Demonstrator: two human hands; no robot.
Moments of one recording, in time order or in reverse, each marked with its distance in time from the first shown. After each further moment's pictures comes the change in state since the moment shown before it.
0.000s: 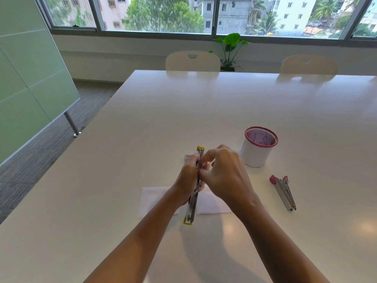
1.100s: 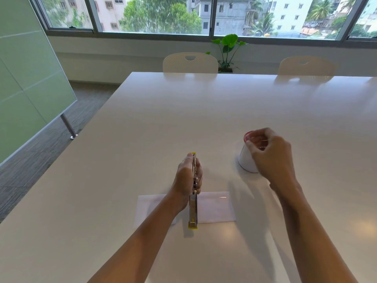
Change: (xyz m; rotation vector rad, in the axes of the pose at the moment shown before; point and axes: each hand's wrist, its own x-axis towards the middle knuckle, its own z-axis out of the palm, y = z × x) left_hand 0.032 -0.016 -0.011 -0.086 0.095 0.036; right_hand 0.056 0.088 -0.045 0.186 0.355 0.085
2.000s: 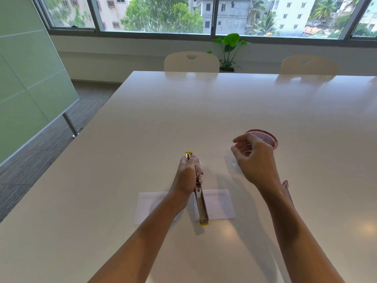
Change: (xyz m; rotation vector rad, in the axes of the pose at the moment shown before) left_hand -0.011 0.004 0.006 0.158 0.132 0.016; right_hand -0.014 0.002 0.023 0.090 -0.108 -0.095
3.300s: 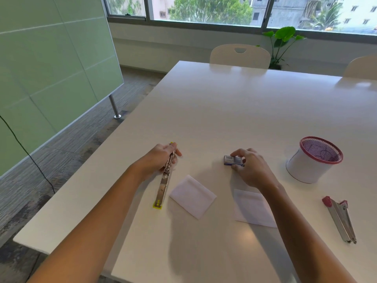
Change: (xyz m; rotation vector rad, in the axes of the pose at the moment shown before) left_hand 0.000 0.039 -0.175 0.380 0.079 -0.142; right_hand 0.003 -0.005 0.106 -0.341 -0.545 -0.018
